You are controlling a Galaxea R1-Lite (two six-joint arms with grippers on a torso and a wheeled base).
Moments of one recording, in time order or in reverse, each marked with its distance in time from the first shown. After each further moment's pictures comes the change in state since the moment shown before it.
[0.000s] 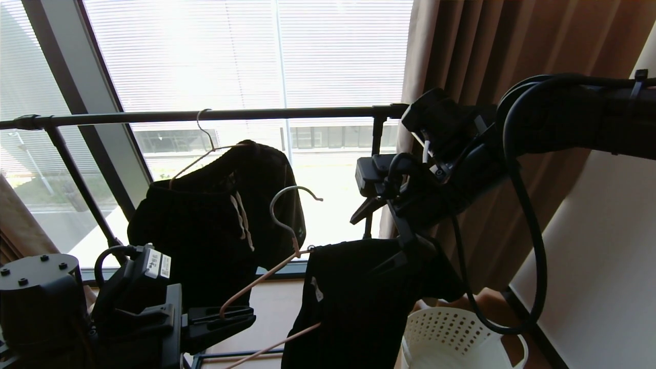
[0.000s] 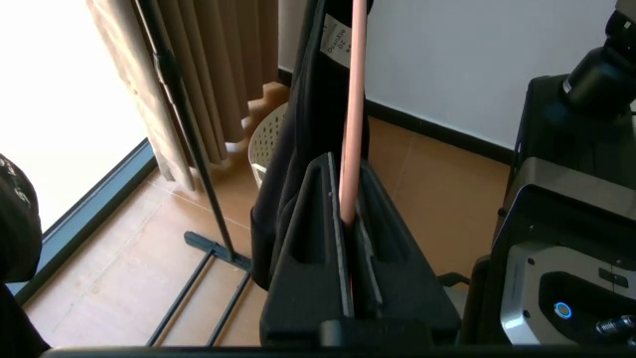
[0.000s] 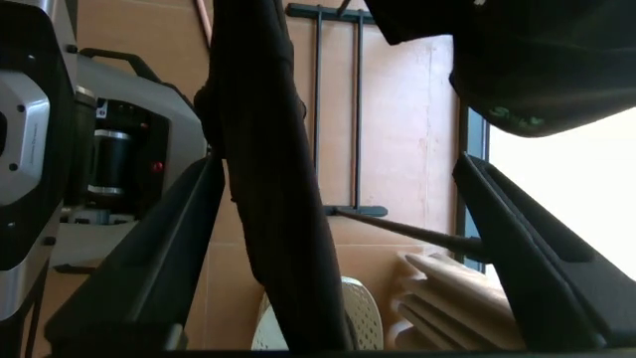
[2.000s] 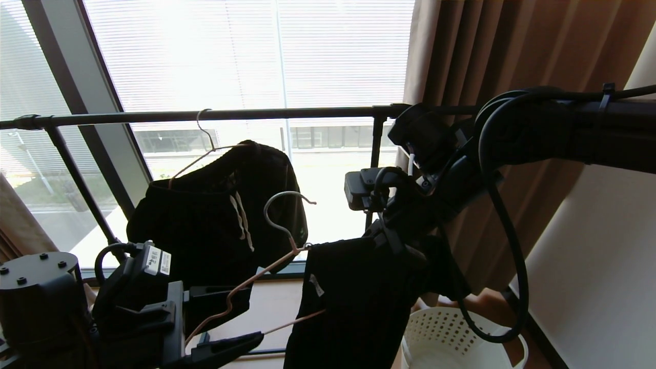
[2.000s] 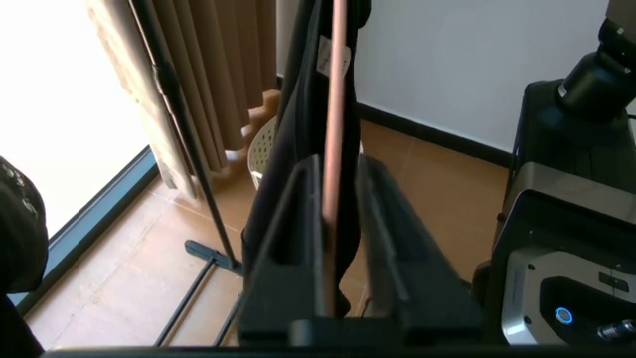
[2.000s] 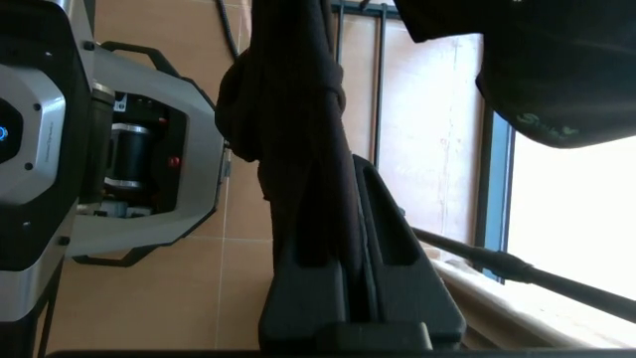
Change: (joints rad) left arm -0.005 0.007 -0.004 -0.022 0.001 -0.015; right arm 0.023 0.033 0.002 0.005 0.000 0.004
